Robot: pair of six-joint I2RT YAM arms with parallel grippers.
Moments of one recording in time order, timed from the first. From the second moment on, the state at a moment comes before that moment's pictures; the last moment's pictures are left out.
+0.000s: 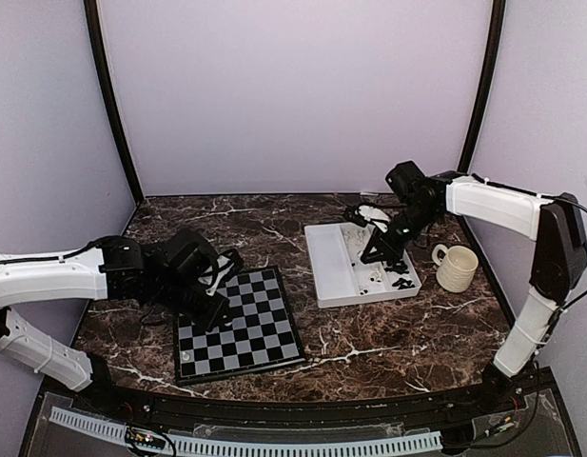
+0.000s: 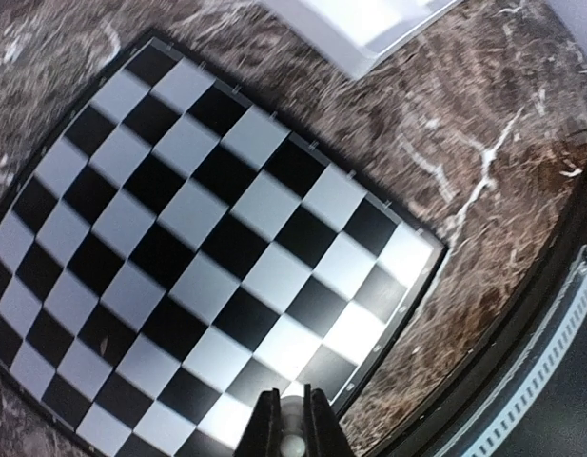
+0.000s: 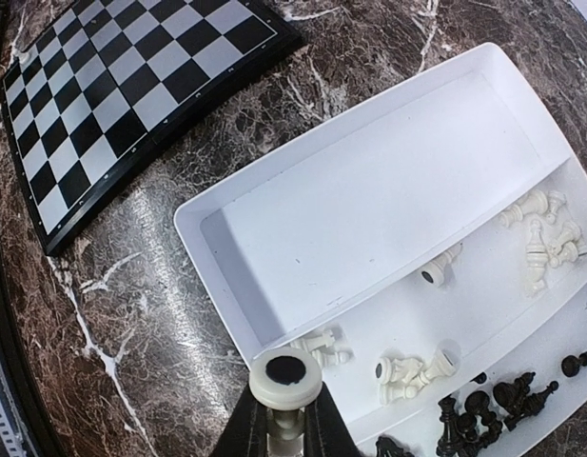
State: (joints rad) left arm -0.98 1.28 0.95 -0.65 -0.01 -0.38; right arm 0.49 1.72 1.38 -0.84 -0.45 -0.59
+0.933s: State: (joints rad) left arm -0.99 1.31 0.76 -0.81 -0.13 -0.53; right arm 0.49 1.69 1.36 -0.82 -0.45 -0.58
